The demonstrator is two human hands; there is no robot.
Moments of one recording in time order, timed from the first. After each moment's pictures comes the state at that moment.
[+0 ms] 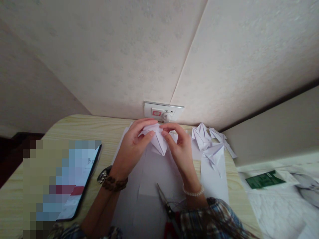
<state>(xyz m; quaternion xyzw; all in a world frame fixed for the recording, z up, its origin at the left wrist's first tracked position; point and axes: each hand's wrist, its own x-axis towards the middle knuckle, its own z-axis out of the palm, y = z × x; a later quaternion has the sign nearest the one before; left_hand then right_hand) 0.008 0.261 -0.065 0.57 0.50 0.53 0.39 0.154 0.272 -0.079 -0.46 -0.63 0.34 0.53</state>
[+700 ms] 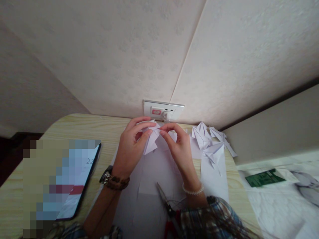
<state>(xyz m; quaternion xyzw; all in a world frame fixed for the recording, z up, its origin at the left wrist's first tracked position) 0.008 0.260 -0.063 0.59 0.55 0.49 0.32 0.153 0.273 -0.078 -0.49 -0.63 0.34 0.50</state>
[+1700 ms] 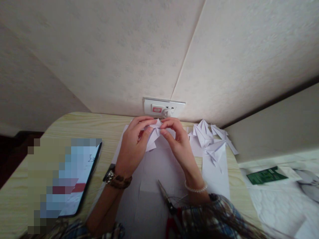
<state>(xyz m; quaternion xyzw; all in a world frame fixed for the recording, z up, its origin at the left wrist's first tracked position) 0.010 0.260 -0.063 0.63 0.55 0.47 0.28 0.156 0.275 -0.079 -0.42 -0.65 0.37 0.51</state>
